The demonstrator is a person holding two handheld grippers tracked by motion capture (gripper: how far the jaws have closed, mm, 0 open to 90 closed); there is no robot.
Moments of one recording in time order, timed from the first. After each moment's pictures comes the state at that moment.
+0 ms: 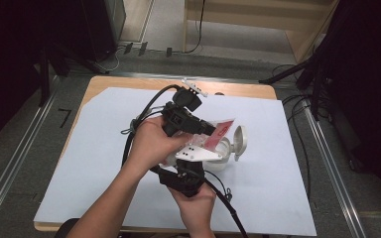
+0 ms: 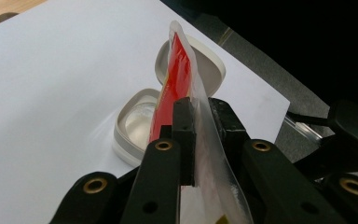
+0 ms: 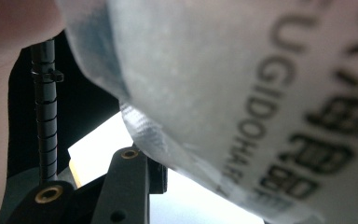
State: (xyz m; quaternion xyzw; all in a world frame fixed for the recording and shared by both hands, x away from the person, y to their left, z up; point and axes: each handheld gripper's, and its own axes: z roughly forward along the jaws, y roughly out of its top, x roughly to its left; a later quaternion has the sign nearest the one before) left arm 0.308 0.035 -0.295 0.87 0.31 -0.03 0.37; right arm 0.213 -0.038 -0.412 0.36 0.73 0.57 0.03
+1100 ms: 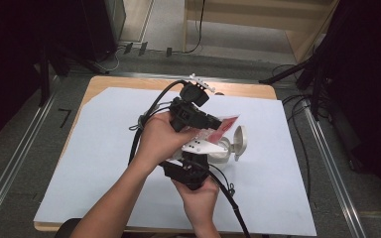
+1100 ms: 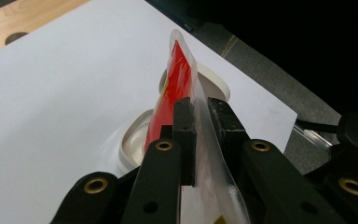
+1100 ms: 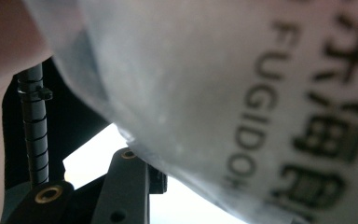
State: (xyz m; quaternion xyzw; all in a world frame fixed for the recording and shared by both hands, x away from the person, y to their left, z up) left arm 0.317 0.020 -0.291 0.87 0.31 -0.02 0.38; right arm 0.227 -0.048 -0.410 0.37 0.72 0.58 0.03
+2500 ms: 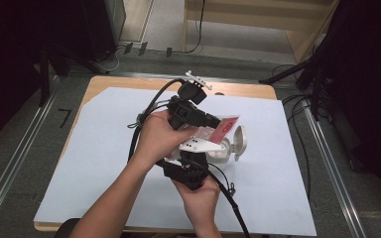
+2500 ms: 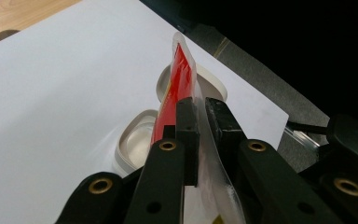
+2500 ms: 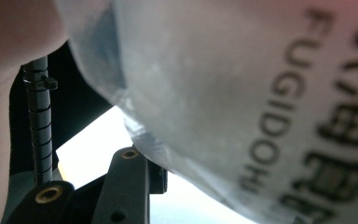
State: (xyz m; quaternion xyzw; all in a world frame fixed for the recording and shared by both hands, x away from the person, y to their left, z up) left arm 0.322 0.025 -0.292 0.87 0.31 -0.03 0.39; right arm 0.227 -0.046 -0.404 0.38 0.74 0.55 0.04
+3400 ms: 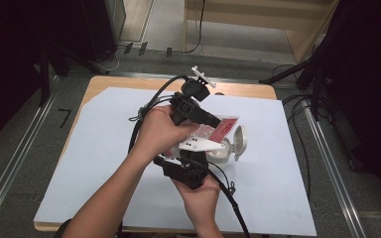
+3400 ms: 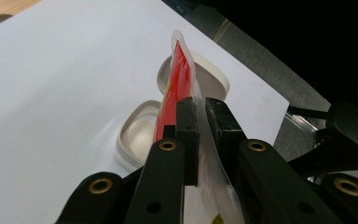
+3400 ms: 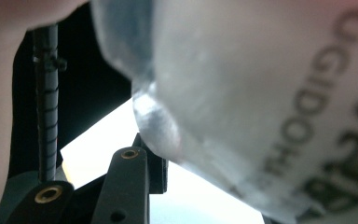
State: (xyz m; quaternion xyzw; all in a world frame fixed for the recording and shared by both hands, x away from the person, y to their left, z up) left arm 0.334 0.019 -0.288 0.88 0.31 -0.06 0.35; right arm 0.227 -0.045 -0.399 0.37 0.74 0.56 0.03
